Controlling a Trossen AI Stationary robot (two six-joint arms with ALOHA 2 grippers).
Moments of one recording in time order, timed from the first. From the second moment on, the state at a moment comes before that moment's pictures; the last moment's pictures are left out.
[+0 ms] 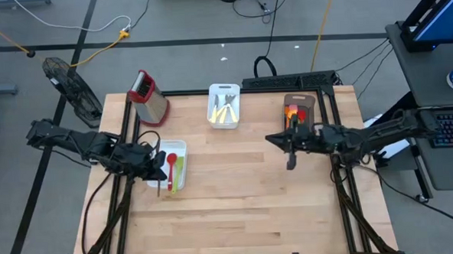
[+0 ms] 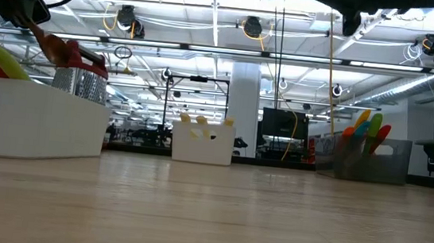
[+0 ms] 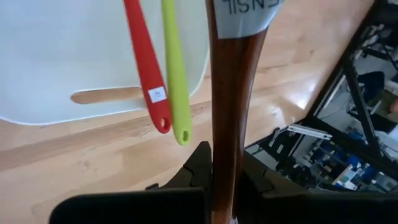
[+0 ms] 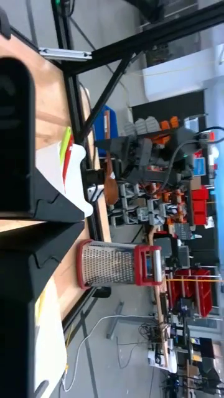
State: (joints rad) left arm -0.28 0.68 0.64 -0.74 0.10 -1.99; right arm 0.15 0.89 0.53 0.40 0.31 0.11
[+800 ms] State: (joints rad) left arm -0.05 0.68 0.40 -0.51 0.42 -1.97; right arm 0.15 0.52 0.51 0.00 0.31 0.29
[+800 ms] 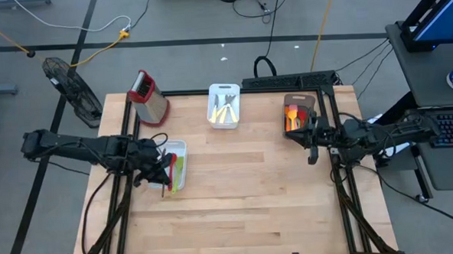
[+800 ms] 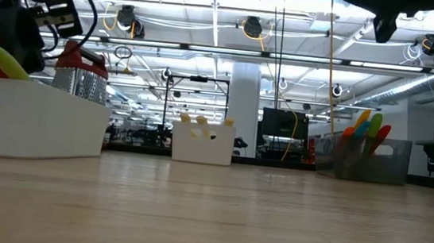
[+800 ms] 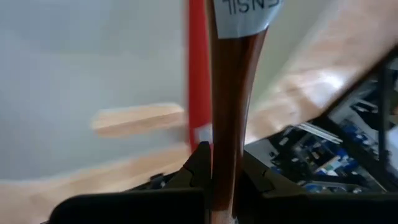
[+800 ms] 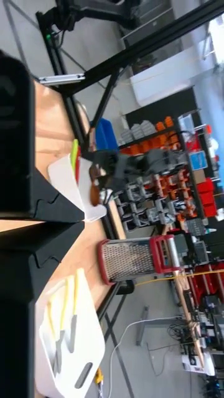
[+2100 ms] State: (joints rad) left arm 0.12 0.59 0.38 -0.47 0.52 -1.83; right arm 0.15 0.50 0.51 0.00 0.31 0.33
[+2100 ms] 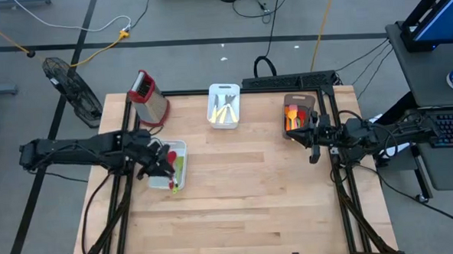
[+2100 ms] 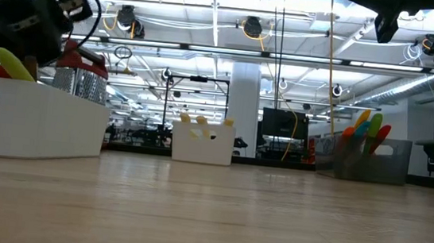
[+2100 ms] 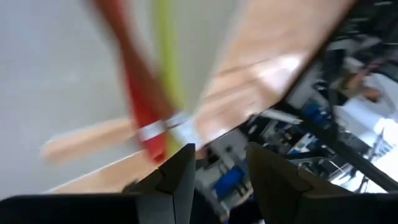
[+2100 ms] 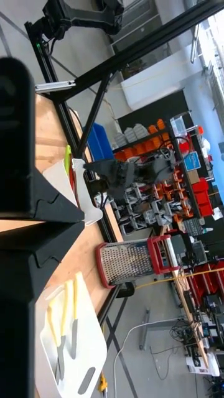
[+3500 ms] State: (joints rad) left arm 0.08 0.43 0.86 -0.39 -0.03 -0.30; right arm 0.15 0.46 0.51 -0.23 0.23 0.46
